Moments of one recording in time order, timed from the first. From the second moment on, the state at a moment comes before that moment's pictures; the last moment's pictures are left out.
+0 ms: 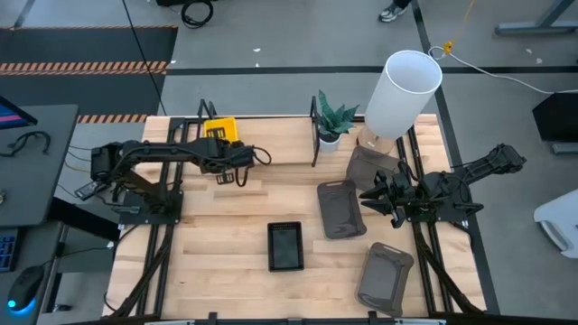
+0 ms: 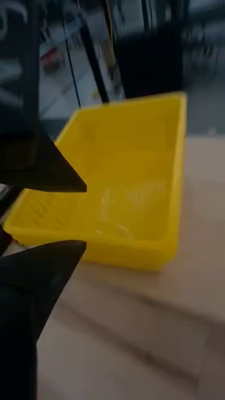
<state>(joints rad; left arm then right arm) 0.22 1.47 1.06 -1.08 -0.69 0.06 0.35 0.31 0.05 0.37 0.26 0.34</state>
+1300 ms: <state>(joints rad) 0.35 1.47 1.06 -1.04 -0.26 0.30 0.35 0.31 0.05 0.37 0.26 0.34</state>
